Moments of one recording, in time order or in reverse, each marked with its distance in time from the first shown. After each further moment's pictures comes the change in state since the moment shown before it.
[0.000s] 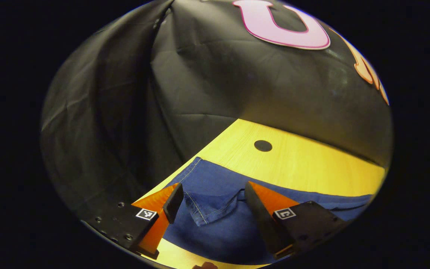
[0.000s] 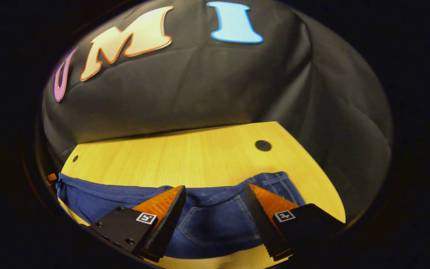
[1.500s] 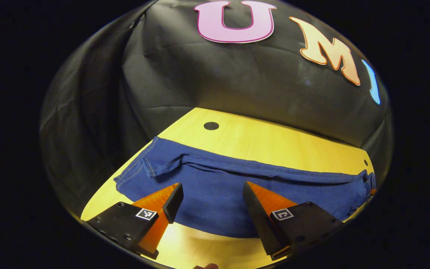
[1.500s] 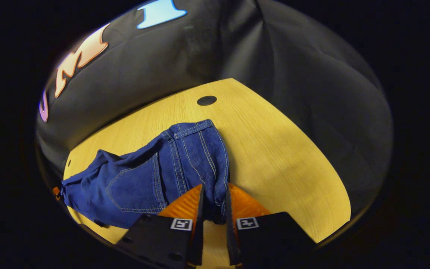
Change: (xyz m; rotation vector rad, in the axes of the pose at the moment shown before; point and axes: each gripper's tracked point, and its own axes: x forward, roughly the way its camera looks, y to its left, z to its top) left arm -0.064 -0.032 -0.021 0.125 0.084 -0.189; right arm 0.028 -0.117 -0.091 0.137 0.185 -0.009
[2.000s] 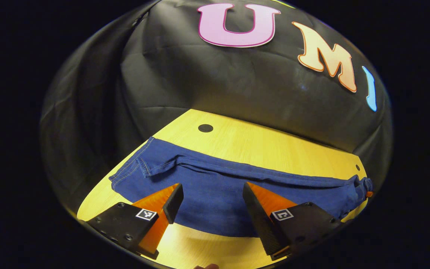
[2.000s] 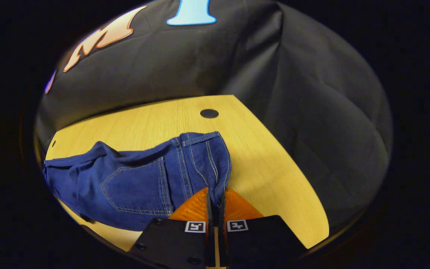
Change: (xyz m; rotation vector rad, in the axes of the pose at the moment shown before) left arm -0.001 -0.004 0.005 -0.036 -0.017 -0.050; right arm -0.026 0.015 0.027 -0.151 -0.094 -0.141
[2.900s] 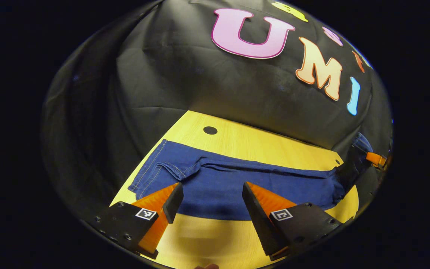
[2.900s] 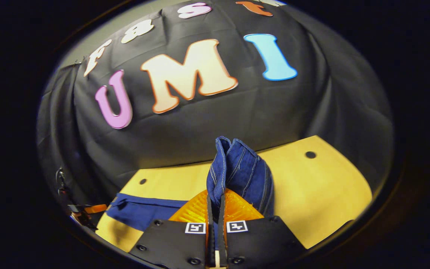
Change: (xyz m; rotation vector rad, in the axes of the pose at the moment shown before) left arm -0.023 0.007 -0.001 0.020 0.013 -0.206; right arm -0.215 0.288 0.067 0.111 -0.230 0.598
